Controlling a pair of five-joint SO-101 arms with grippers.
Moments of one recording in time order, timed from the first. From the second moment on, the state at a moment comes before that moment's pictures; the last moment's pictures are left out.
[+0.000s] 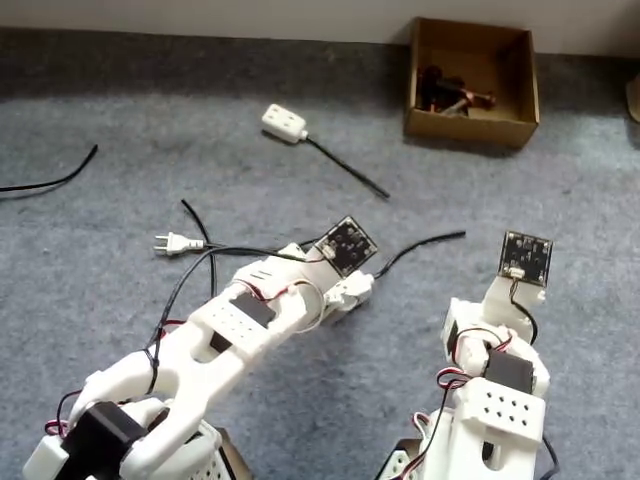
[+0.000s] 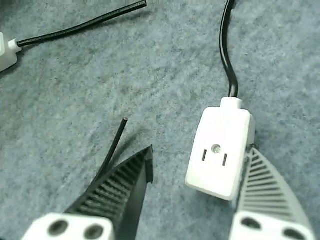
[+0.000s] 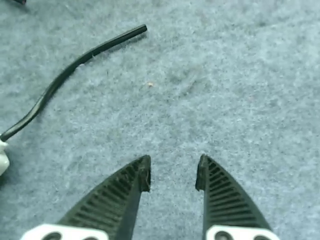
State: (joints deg) left arm 28.3 -19.8 63.5 11.6 -12.8; right arm 12.0 -67.7 80.0 48.0 5.4
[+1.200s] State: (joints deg) left arm 16.0 -0.3 47.5 3.8 -12.5; right arm 12.0 -67.7 80.0 48.0 5.4
